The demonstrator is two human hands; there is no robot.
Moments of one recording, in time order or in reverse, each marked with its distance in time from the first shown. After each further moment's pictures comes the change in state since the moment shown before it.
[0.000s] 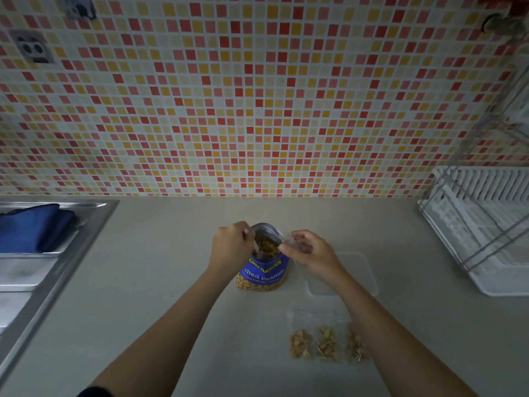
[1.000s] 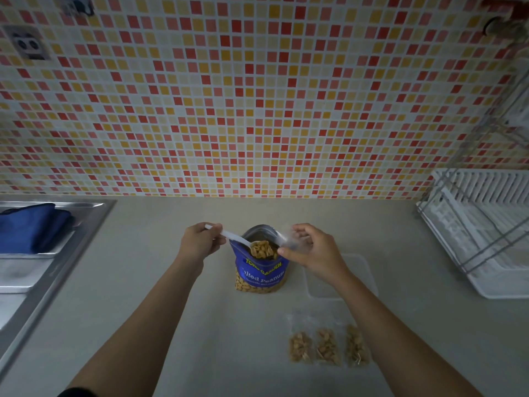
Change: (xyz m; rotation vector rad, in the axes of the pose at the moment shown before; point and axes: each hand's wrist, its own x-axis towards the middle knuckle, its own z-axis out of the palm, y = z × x) left_hand 0.024 -0.052 -0.016 -0.806 -0.034 -0.589; right_hand 0.003 -0.011 -0.007 -0.236 0.068 -0.157
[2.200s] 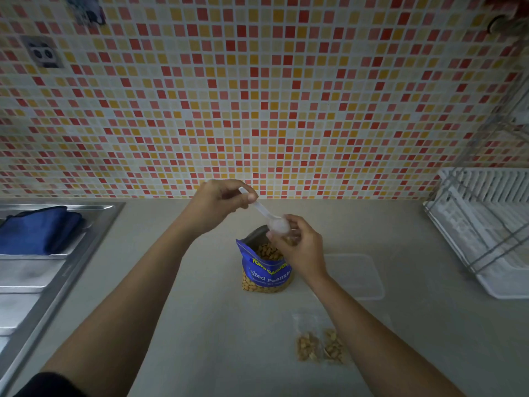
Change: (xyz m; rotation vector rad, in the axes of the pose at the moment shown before) left_hand -0.045 0.096 -0.007 0.555 -0.375 0.727; right_hand 0.005 -0.024 0.044 0.200 0.231 -0.060
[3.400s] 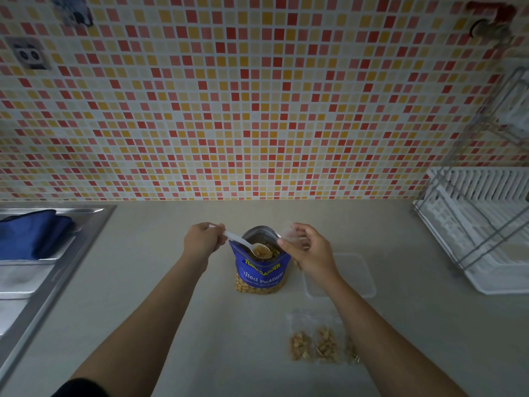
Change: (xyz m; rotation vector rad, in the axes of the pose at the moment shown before) left_hand -0.005 -0.085 0.061 -0.433 0.408 -0.766; right_hand -0.004 0.020 -0.032 0.073 -0.057 0.152
